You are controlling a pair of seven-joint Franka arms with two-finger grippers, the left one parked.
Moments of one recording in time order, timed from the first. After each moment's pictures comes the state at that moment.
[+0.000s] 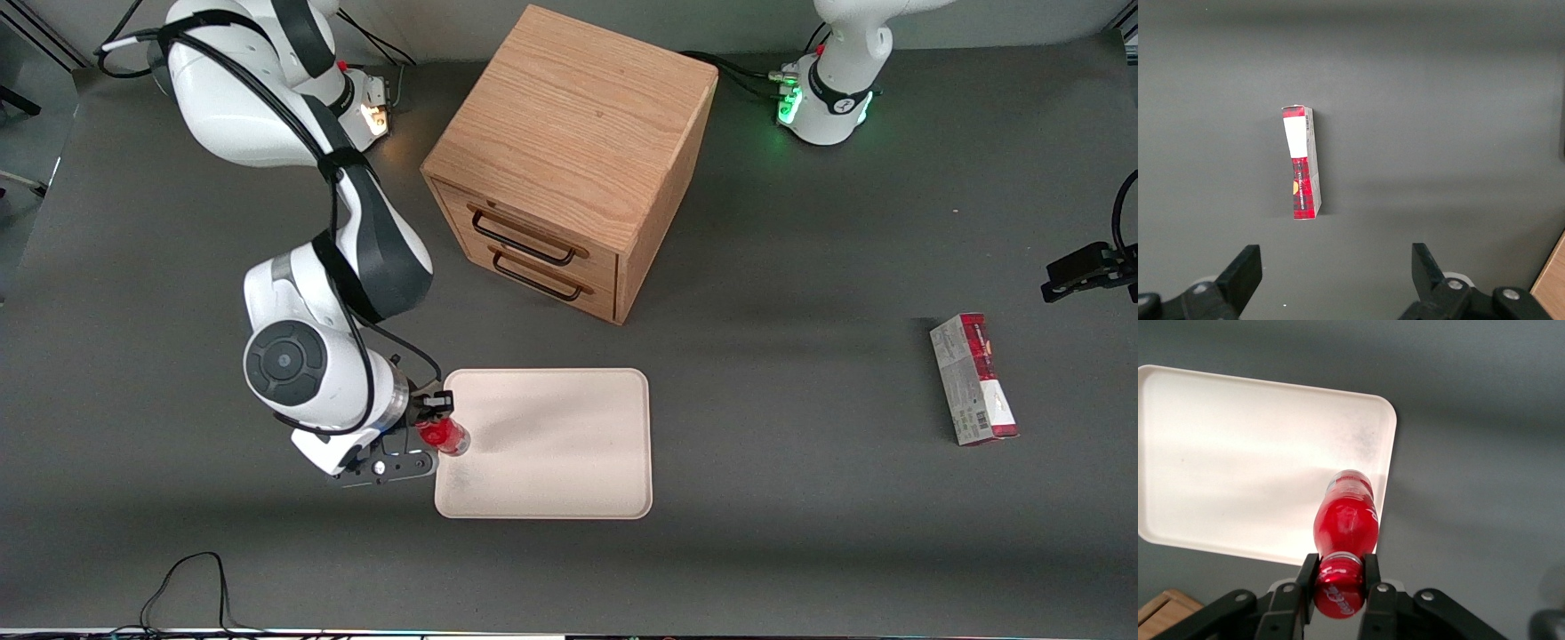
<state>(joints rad) 0.40 0.86 -0.01 -0.85 0.04 1.67 0.27</state>
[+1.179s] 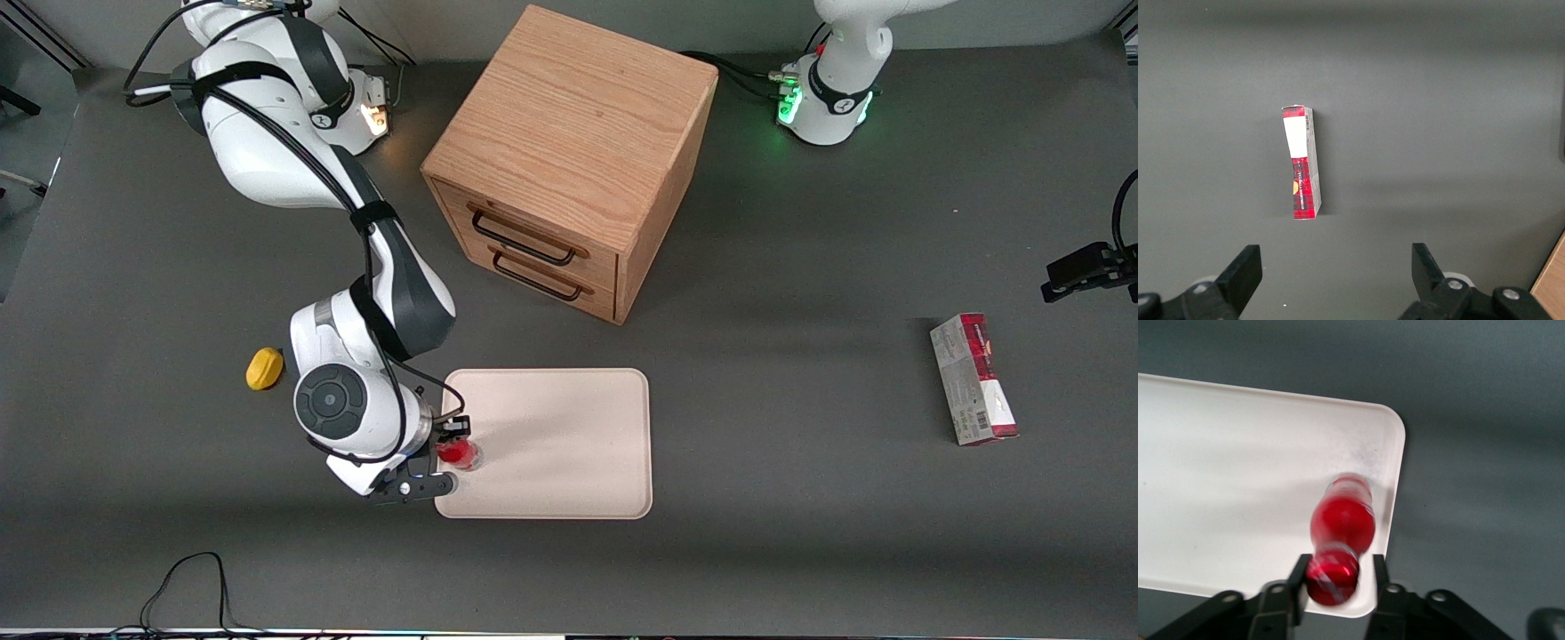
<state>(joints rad) 0.40 0.95 -0.01 -0.85 0.04 1.77 0.27</state>
